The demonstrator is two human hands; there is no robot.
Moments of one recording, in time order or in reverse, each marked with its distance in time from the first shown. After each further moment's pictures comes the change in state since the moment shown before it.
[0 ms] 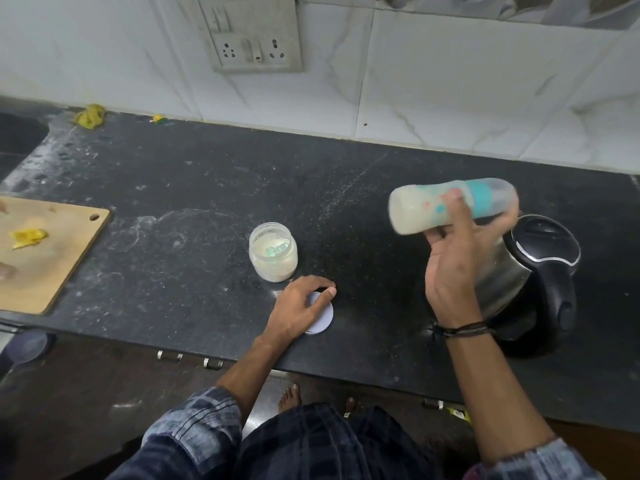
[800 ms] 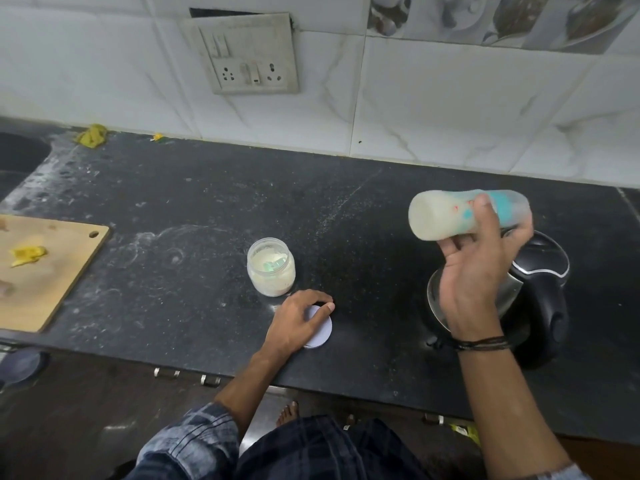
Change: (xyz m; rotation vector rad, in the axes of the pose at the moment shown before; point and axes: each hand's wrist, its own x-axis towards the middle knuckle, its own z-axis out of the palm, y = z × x) left_hand 0.000 0.001 0.002 -0.034 0.037 -0.012; right_hand 0.005 -0.023 -0.003 0.061 0.115 0.006
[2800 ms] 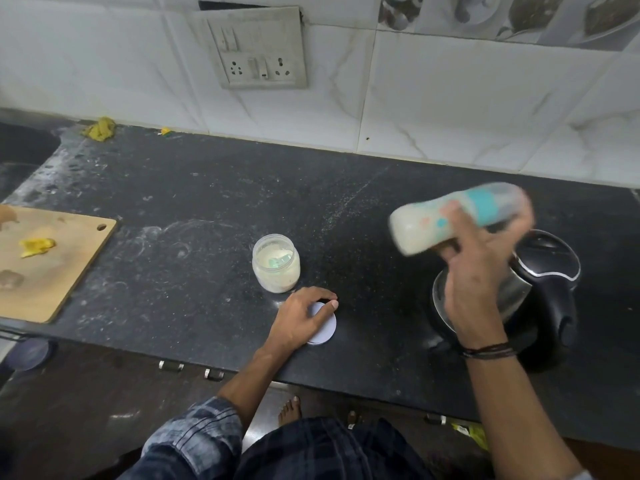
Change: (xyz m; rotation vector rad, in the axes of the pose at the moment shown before) left_hand 0.001 -0.004 0.000 0.012 -0.005 0.002; right_hand -0.009 -0.004 0.010 -0.171 -0.076 -0.003
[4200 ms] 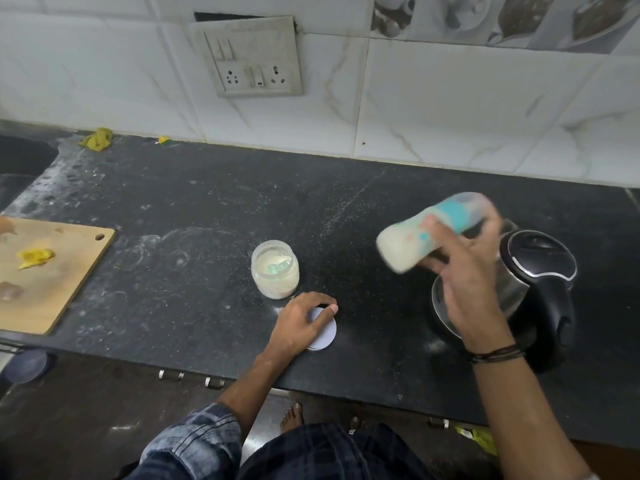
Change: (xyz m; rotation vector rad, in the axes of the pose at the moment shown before) left_hand 0.000 0.000 -0.001 -0.024 0.001 0.007; right_hand 0.003 0.008 -0.010 -0.076 -0.083 0.112
